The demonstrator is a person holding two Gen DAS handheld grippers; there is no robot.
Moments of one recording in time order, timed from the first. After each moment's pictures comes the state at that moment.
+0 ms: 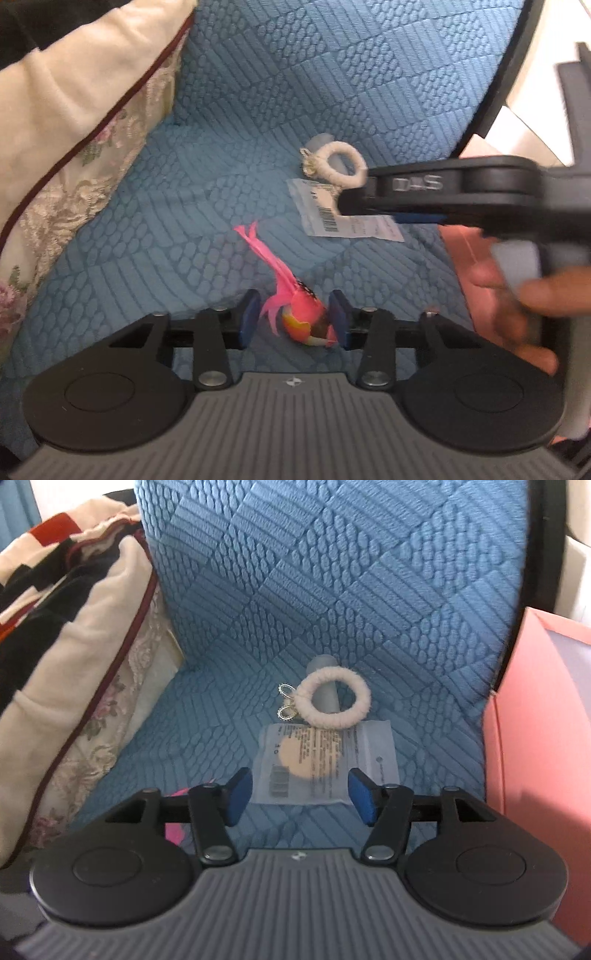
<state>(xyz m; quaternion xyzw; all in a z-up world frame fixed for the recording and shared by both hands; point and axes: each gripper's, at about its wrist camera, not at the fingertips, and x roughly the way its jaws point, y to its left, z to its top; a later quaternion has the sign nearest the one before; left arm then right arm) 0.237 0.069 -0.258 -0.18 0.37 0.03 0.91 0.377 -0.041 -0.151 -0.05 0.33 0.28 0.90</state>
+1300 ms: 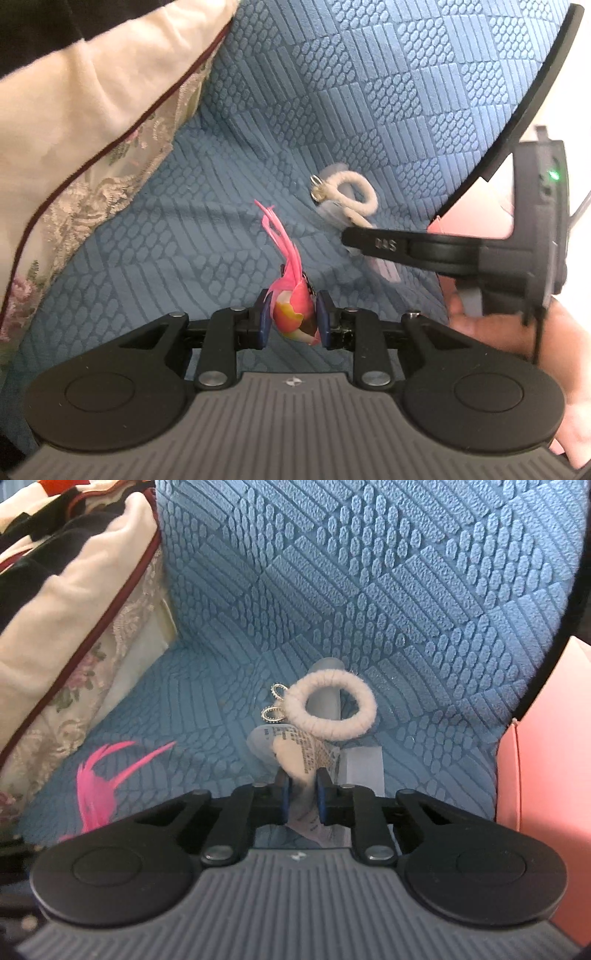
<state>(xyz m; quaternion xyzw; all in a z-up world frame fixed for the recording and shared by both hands) 0.228 0.090 -0.247 -0.24 0.36 0.05 0.90 0.389 -0.022 -0.164 -0.11 0.31 0.27 0.90</state>
